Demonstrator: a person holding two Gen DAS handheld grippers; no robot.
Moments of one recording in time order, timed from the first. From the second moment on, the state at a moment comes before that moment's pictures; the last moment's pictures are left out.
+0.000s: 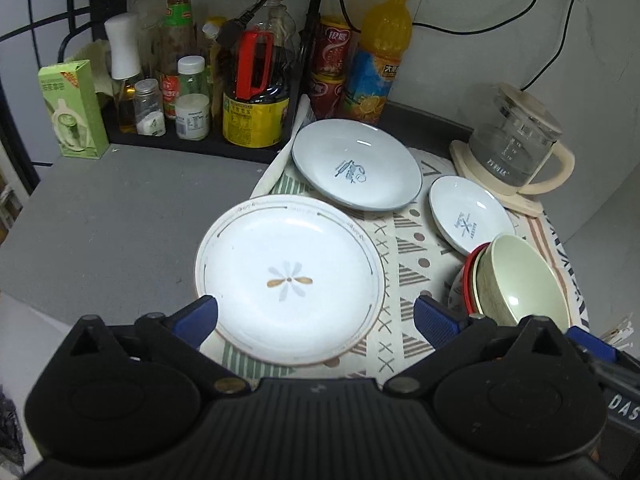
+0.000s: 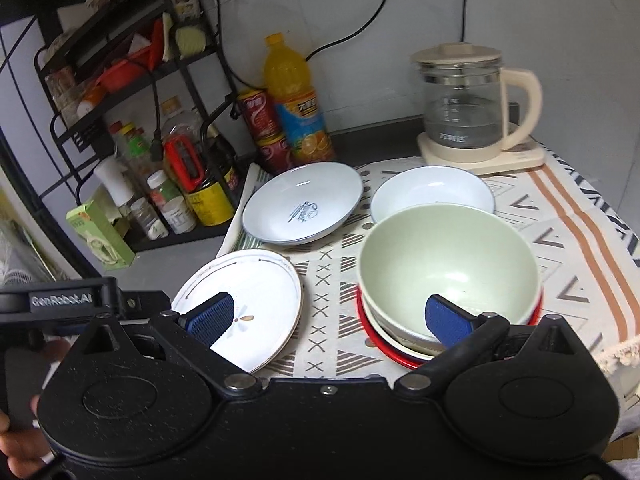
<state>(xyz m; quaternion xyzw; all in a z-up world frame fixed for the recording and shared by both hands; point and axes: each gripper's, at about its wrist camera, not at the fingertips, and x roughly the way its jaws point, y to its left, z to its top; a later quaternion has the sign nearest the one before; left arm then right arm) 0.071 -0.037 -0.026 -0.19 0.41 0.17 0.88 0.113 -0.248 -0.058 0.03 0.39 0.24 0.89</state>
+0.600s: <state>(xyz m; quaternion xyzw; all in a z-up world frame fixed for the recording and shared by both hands) 0.113 0.030 -0.046 -0.15 0.46 0.13 0.86 0.139 -0.192 -0.072 0.02 0.42 0.21 0.88</state>
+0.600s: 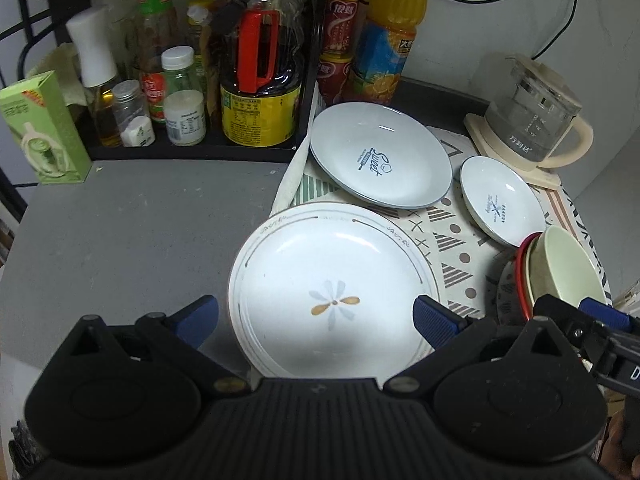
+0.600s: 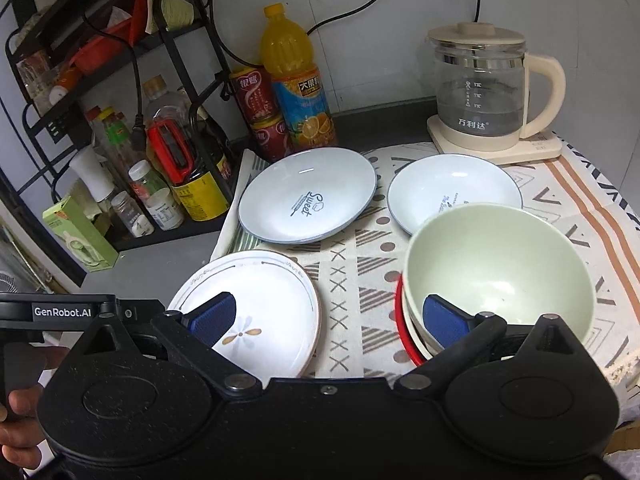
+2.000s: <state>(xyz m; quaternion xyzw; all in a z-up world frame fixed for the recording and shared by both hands) 0.277 0.087 -0.106 -0.13 0.48 -0.02 0.86 0.256 -0.118 -0.131 0.06 0.43 0.06 0.90</state>
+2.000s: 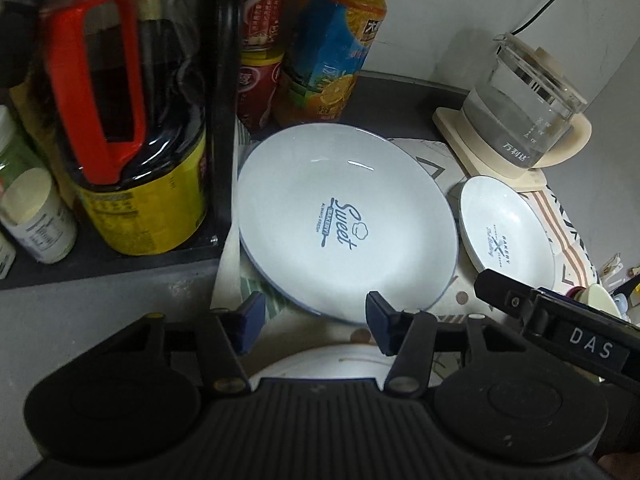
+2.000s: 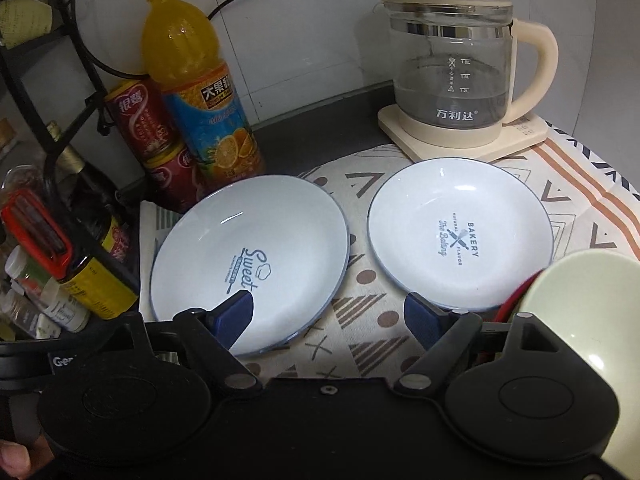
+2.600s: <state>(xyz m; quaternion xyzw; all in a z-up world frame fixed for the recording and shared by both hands) 0.299 0.102 -0.136 -0.17 0.51 0.00 0.84 0.304 -0.103 -0.179 0.11 0.50 0.06 0.86</state>
